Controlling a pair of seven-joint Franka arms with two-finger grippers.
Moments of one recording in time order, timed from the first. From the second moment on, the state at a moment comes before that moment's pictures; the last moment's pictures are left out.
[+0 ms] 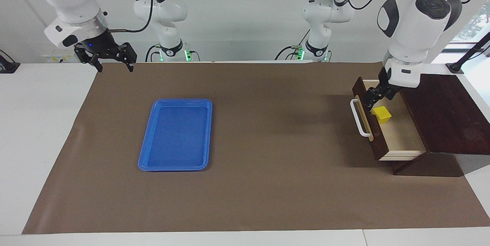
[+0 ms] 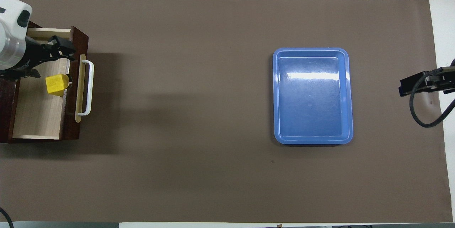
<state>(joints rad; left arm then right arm) -0.11 0.08 0.03 -1.68 0.09 1.83 -0.64 -0.07 -0.02 0.06 -1.58 -0.03 1.47 -0.04</state>
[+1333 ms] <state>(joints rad) 0.03 0.04 0.03 -1.87 0.05 1.94 -1.72 -0.07 -0.02 0.06 -1.59 -0.02 1.47 -0.04</state>
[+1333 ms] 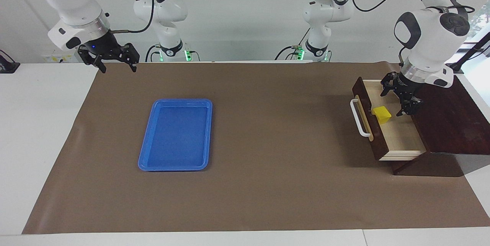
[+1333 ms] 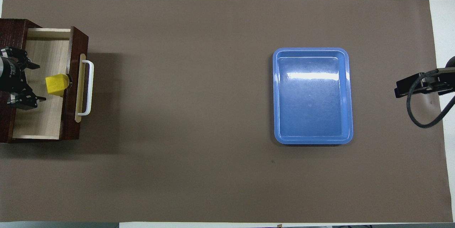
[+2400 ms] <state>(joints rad) 0.04 0.07 0.02 -1.93 0.02 2.03 -1.83 -0.07 -0.03 0.06 -1.62 -0.02 1.50 -0.04</state>
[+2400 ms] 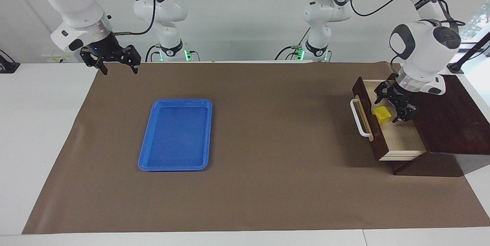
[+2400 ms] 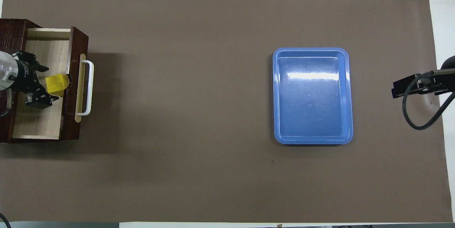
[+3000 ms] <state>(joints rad) 0.04 0.07 0.02 -1.93 0.02 2.03 -1.80 -0.07 -0.04 0.06 -1.65 -0.02 1.50 -0.04</state>
